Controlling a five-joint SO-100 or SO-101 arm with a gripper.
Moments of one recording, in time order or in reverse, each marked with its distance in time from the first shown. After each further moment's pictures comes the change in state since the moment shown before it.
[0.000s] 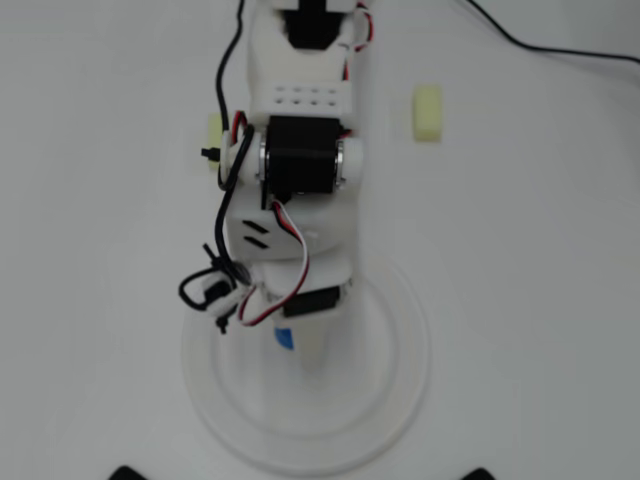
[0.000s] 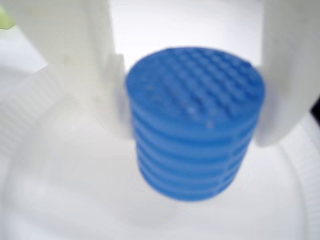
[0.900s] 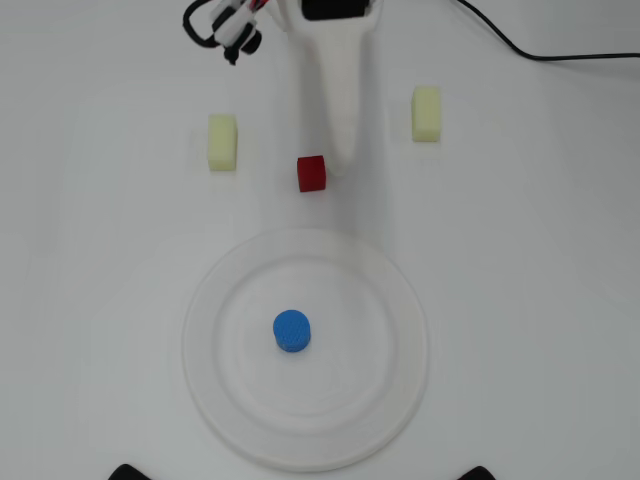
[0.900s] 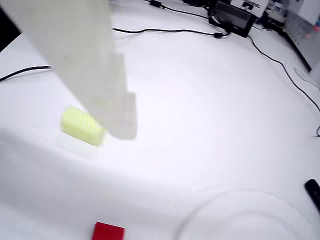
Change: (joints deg) arm -2.5 87.2 86.3 -1.8 4.3
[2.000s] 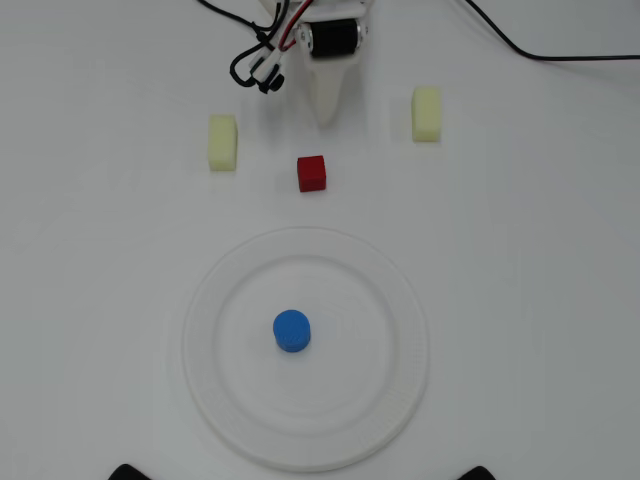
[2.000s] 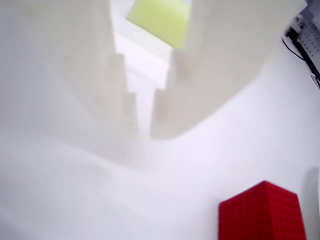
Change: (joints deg) arm -1.1 75.8 94.2 -24.8 -0.3
